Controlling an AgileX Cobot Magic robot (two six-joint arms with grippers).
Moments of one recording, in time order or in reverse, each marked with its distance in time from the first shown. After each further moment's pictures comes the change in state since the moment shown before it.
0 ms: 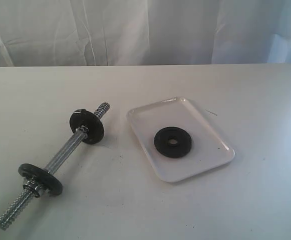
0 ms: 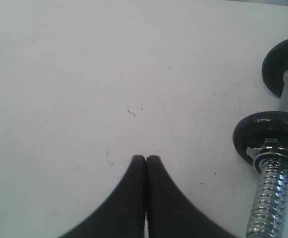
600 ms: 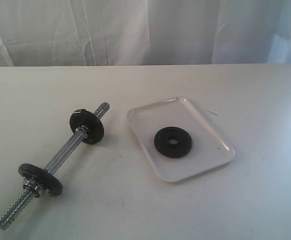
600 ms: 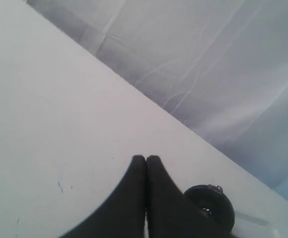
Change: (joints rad) left arm 0.000 0.009 -0.089 -0.119 -0.203 -0.444; right arm 0.000 0.000 0.000 0.000 0.000 0.000
